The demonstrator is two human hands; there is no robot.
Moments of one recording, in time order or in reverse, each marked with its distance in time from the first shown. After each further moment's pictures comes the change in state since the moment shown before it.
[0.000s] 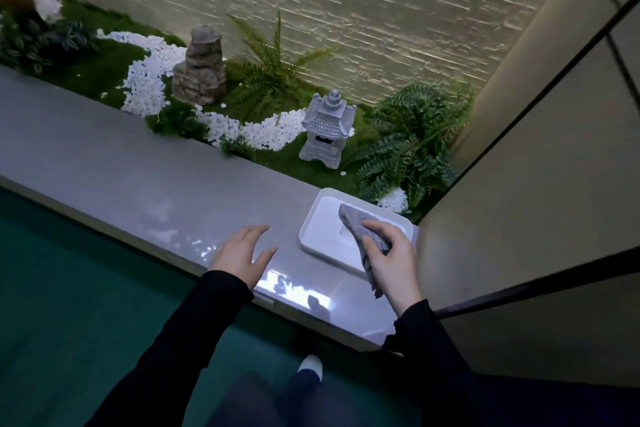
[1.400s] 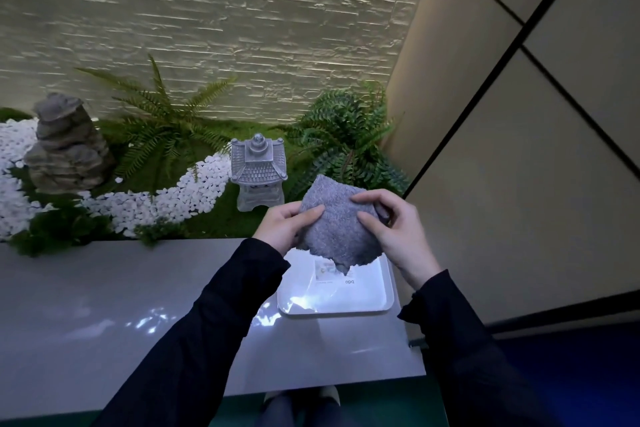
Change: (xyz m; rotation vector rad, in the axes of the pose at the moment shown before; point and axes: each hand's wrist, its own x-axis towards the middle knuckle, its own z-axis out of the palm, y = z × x) left_hand 0.216 0.129 -0.044 -1.073 -0.620 -0.017; right_hand 0.137 -0.083 -0.010 0.058 0.239 -0.142
